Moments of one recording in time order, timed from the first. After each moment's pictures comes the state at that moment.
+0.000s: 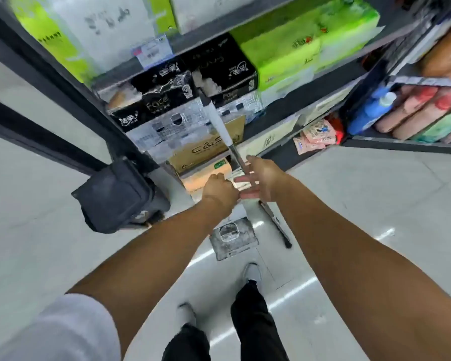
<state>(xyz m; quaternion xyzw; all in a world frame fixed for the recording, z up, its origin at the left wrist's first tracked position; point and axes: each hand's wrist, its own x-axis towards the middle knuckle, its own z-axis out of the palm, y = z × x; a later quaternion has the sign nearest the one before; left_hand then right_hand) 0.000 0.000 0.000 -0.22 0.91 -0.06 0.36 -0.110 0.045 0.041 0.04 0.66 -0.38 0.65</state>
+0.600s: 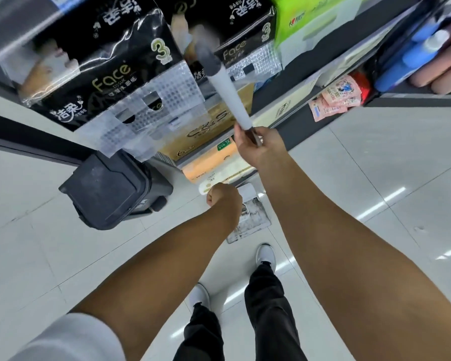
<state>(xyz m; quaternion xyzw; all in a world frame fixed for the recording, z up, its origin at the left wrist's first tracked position) -0.010 -0.009 -0.076 -0.21 0.81 -0.03 0.54 -0.121 -0.029 -0.031 0.44 0.28 -0.68 0.51</state>
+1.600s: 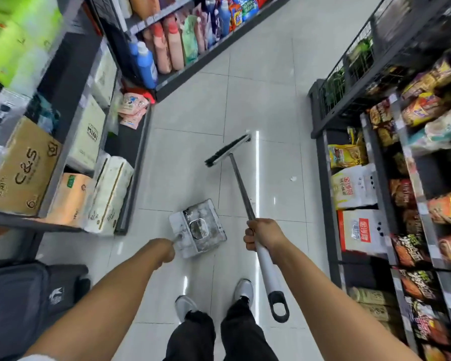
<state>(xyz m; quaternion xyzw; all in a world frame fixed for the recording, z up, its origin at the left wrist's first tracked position) 0.184 0.244 0.014 -0.18 0.81 0.05 0.56 0.190 0.489 0.052 0.42 0.55 -0.67 0.28</state>
